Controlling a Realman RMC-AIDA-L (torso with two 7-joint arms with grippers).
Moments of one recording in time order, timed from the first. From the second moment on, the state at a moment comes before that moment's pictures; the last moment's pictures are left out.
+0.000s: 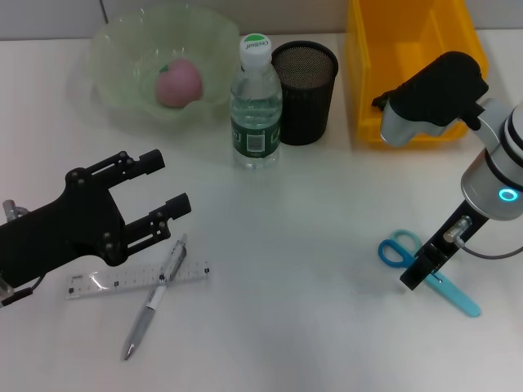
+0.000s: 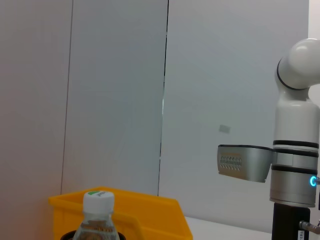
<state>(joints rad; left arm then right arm) -0.24 -2.07 0.94 0.56 1.47 1.68 -0.93 0.65 2.09 -1.57 -1.23 -2.70 -1.63 2.79</state>
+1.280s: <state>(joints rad) -0.24 -2.07 0.94 0.56 1.47 1.68 -0.92 0.65 2.09 -1.60 -1.22 -2.70 -1.62 2.80</state>
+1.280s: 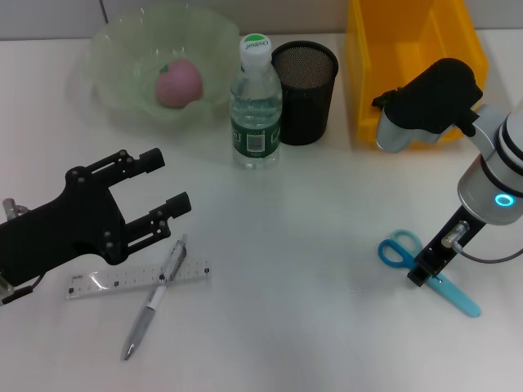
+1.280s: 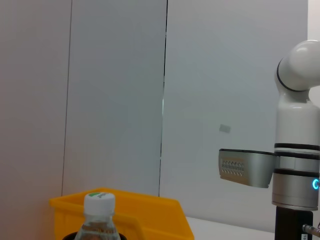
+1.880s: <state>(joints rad) -0.24 -2.07 0.94 0.56 1.47 1.68 -0.92 0.65 2.09 -1.60 -1.21 -2.70 -1.61 2.80</state>
